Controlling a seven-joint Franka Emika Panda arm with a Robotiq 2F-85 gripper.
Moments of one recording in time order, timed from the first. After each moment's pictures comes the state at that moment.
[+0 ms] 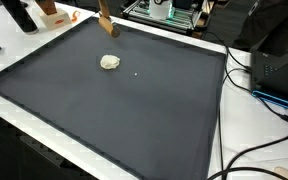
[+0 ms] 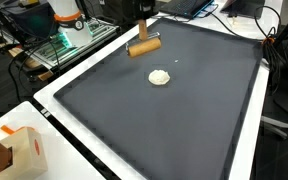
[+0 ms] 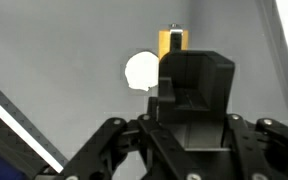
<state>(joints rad) -0.03 -0.14 -0.07 -2.22 0.02 2.13 -1.14</state>
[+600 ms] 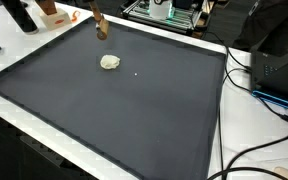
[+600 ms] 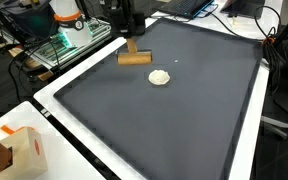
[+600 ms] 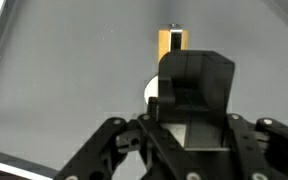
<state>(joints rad) -0.09 -0.08 -0.15 -2.21 0.11 2.13 -0.86</state>
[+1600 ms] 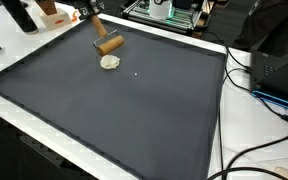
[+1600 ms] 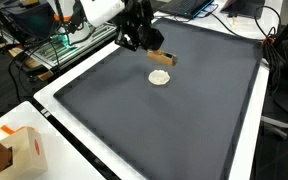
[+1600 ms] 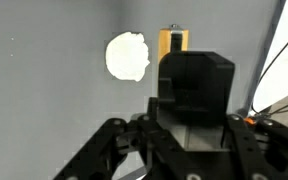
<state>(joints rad) -0.16 0.09 -0.17 -2.17 0.71 2.13 -0.71</state>
